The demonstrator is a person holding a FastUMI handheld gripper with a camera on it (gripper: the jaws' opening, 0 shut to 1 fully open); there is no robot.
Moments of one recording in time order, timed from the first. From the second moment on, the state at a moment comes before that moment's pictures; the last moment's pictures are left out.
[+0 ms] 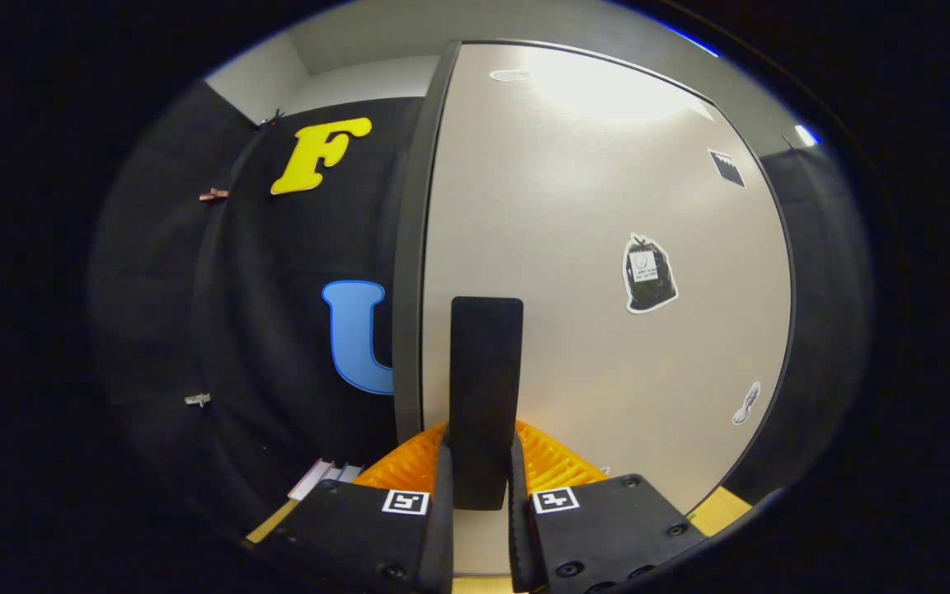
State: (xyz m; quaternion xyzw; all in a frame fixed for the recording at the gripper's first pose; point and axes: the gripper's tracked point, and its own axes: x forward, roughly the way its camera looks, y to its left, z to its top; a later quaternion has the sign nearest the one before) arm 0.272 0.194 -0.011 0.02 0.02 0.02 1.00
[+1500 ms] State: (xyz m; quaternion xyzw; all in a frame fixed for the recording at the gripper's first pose) arm 0.079 0.095 0.009 0.03 0.04 0.13 0.99
